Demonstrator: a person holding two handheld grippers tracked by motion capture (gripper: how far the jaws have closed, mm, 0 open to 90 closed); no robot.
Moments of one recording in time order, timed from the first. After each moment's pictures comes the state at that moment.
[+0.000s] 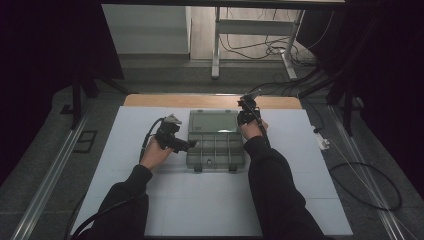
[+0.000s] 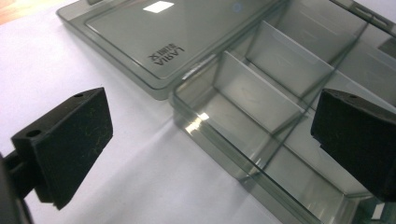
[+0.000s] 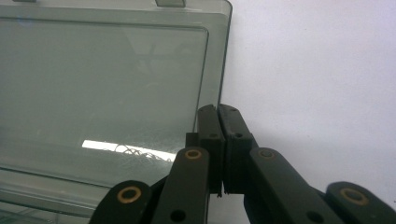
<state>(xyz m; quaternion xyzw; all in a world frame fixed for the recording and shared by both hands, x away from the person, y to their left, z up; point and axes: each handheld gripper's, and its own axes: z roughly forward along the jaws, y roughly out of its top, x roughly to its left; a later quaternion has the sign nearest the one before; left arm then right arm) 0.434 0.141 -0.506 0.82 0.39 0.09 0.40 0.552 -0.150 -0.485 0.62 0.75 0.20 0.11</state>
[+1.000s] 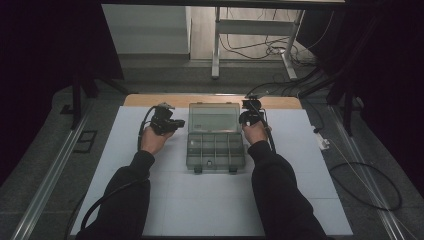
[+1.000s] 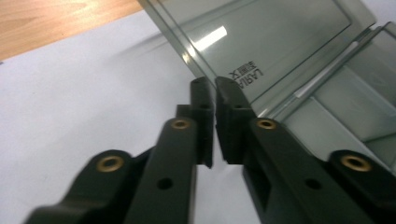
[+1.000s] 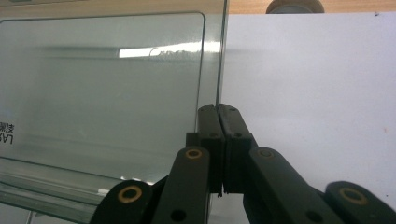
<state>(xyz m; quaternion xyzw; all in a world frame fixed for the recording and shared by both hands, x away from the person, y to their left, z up) 0.479 0.160 -0.502 0.80 0.45 0.09 0.39 0.533 -0.162 -0.472 0.62 0.73 0.27 0.13</state>
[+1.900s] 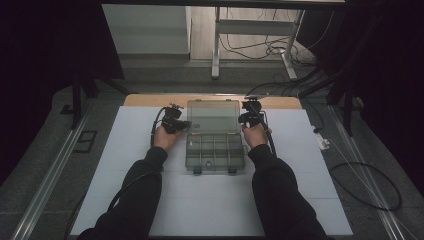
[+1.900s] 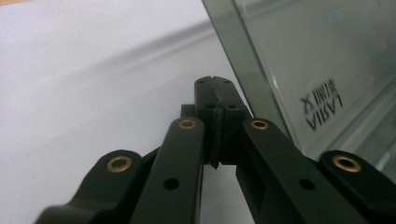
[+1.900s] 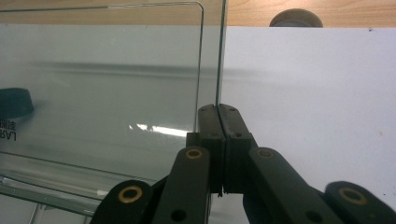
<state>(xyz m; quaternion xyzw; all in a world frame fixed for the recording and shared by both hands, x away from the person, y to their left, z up) 0.519 0.140 -0.538 0.78 0.49 0.06 0.38 0.520 -0.160 -0.468 0.60 0.73 0.30 0.15</state>
